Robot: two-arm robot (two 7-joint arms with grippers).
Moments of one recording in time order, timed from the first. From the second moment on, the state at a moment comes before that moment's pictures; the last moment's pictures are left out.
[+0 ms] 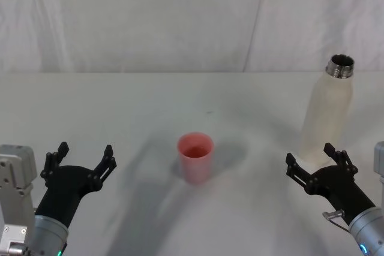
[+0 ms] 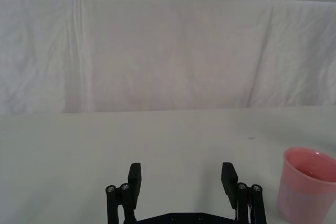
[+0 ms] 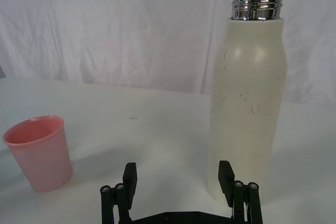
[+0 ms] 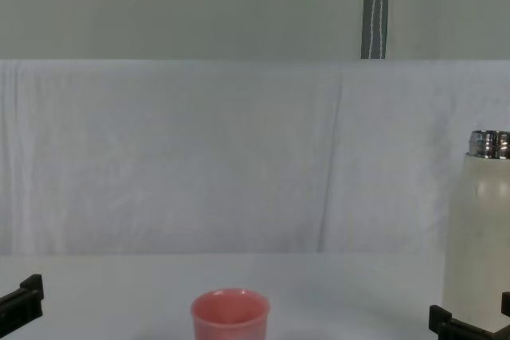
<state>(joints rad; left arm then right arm) 0.27 0.24 0.04 -1.85 -0.25 -0.02 -0.02 -0.10 0.19 -0.17 -1.65 0.21 -0.03 0.21</state>
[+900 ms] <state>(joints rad) 0.27 0.24 0.04 -1.85 -0.25 -0.02 -0.02 -0.10 0.19 -0.17 -1.65 0.20 -0.02 0.21</state>
